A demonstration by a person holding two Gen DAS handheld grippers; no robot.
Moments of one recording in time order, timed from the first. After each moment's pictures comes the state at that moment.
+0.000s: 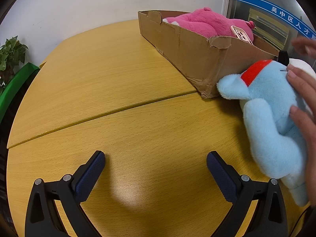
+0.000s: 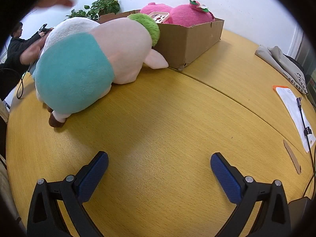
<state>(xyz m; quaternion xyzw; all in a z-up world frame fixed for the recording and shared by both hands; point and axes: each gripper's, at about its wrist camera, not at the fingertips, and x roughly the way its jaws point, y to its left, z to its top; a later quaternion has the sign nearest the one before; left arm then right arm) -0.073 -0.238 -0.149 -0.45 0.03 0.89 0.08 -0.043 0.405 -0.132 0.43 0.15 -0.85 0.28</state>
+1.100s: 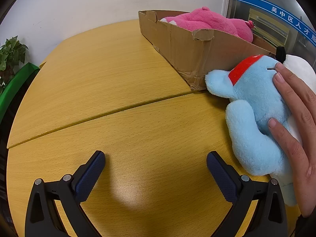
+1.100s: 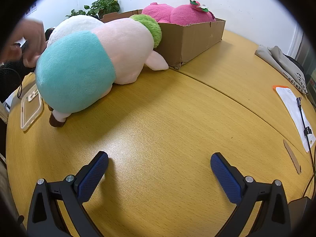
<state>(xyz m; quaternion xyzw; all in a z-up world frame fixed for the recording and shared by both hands) -0.070 -0.237 -0.149 -0.45 0.03 0.89 0.08 -0.044 0.405 -0.133 0.43 0.14 -0.85 0.27</state>
